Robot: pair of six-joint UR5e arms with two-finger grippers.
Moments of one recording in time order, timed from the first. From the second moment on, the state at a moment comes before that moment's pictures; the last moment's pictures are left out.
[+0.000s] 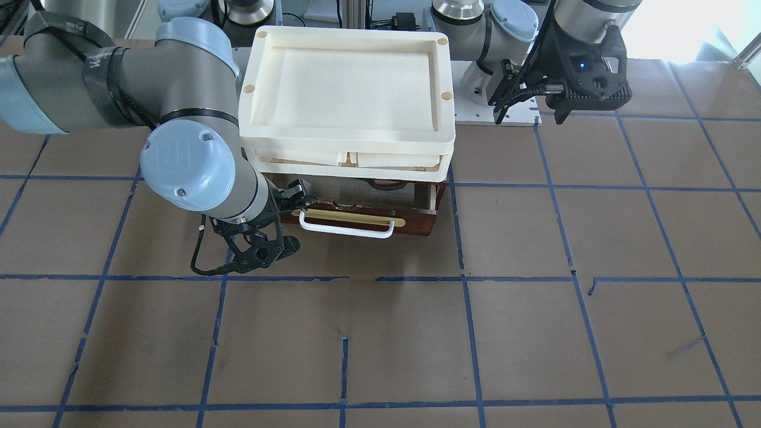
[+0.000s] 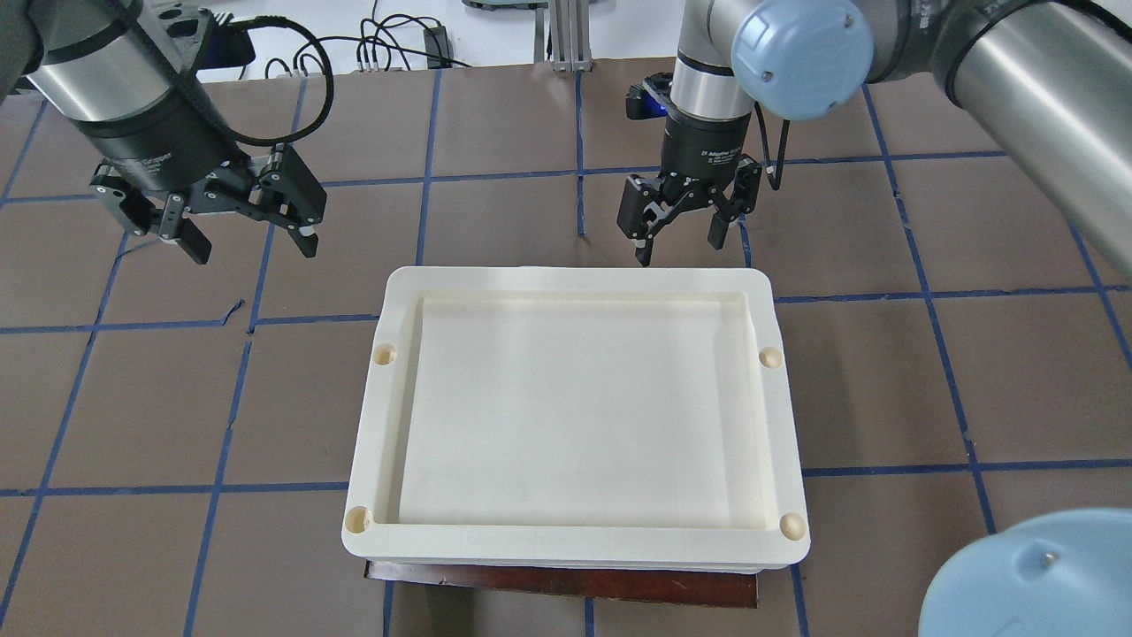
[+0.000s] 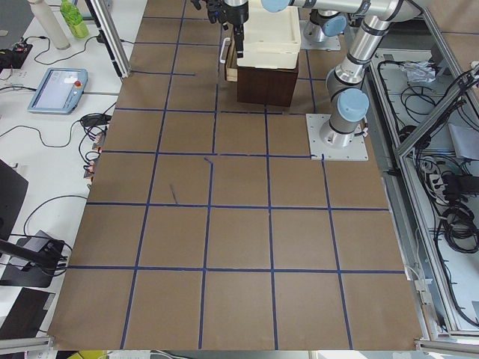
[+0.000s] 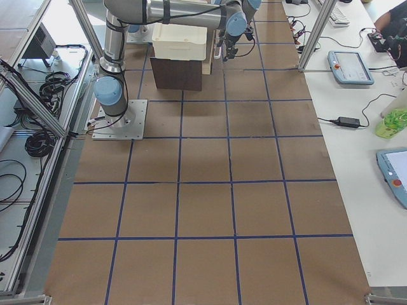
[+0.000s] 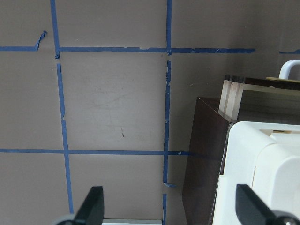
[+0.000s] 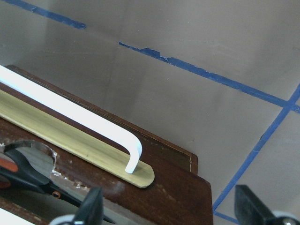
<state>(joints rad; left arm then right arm) -1.53 -1.52 -1.53 -1.76 1.58 0.01 1.73 -1.17 1.37 -1.44 -1.42 -0.23</state>
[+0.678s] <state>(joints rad) -1.53 -1.51 -1.53 -1.76 1.58 0.01 1.73 -1.15 1.40 -1.50 -1.42 -0.24</state>
